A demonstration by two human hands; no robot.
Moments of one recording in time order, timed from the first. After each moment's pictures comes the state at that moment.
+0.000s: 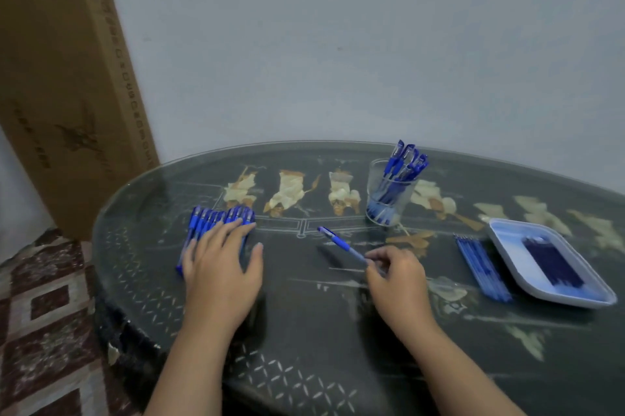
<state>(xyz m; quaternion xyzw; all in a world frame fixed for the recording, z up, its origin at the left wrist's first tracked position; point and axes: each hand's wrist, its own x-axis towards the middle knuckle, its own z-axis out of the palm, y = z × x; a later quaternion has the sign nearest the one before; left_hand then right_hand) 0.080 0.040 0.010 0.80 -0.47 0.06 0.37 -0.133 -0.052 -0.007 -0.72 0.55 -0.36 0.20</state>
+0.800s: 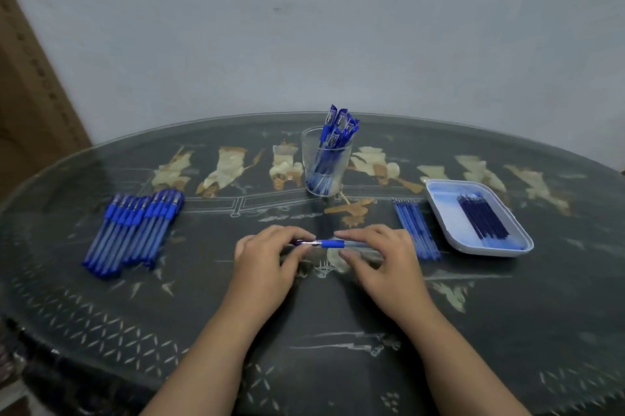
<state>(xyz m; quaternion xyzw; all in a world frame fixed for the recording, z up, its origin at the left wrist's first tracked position) -0.035 -0.014 -0.015 0.63 -0.63 -0.09 0.45 -0.224 -0.058 -0.018 -0.78 0.45 -0.40 0.17</state>
